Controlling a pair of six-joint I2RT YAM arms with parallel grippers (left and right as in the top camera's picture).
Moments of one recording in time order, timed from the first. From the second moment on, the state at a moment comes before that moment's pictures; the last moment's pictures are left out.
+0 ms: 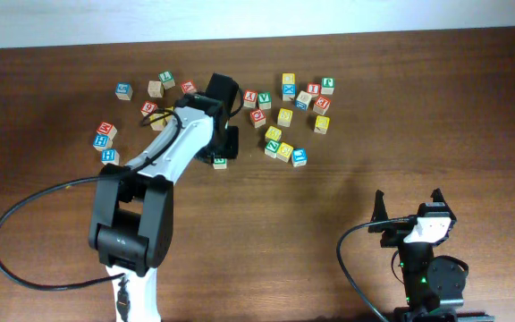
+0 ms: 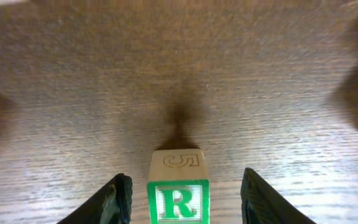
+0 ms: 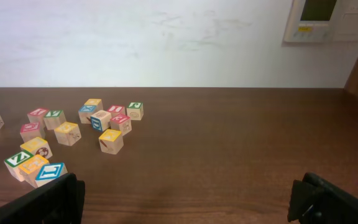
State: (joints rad) left arm -0.36 2.12 1.63 -0.91 -0.06 -0.31; right arm -0.01 0.01 0.01 -0.07 0.02 0.00
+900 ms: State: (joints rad) left arm -0.49 2.21 1.98 -1.25 0.19 -0.38; right arm -0.01 0.01 0.01 -0.07 0.02 0.00
